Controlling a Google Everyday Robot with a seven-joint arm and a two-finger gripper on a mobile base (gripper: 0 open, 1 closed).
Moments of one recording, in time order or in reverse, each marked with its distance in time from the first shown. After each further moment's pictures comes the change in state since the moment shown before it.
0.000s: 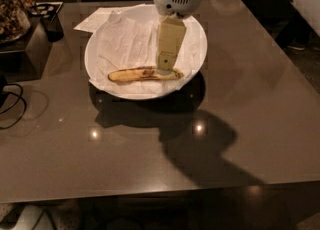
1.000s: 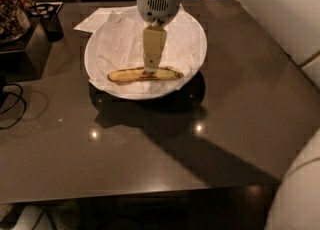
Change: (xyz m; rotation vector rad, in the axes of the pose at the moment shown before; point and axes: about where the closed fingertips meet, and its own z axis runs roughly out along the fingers) arm -0.022 -0.029 0.038 -0.026 0.053 0.001
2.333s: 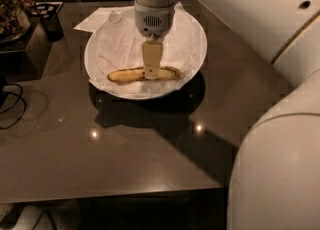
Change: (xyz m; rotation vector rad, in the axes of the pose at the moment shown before) arm 0.004 -0.016 0.049 -0.067 0.081 0.020
